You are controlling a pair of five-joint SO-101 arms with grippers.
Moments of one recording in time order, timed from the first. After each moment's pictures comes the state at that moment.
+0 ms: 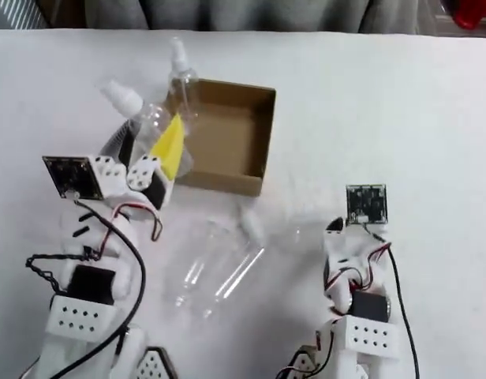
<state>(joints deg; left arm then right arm) 4.3 -69.2 72.1 10.2 15.3 7.6 -77.3 94.5 32.6 12.6</state>
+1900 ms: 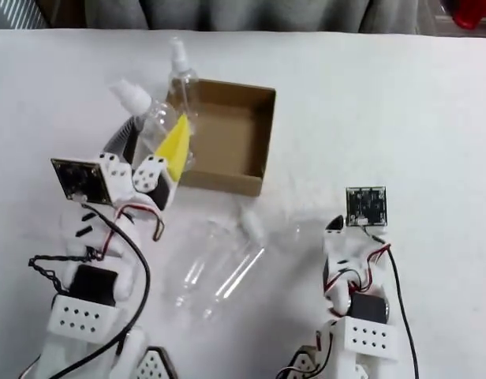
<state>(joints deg) 5.9 -69.2 72.1 7.6 11.2 7.7 -77.3 96.6 30.3 12.6</state>
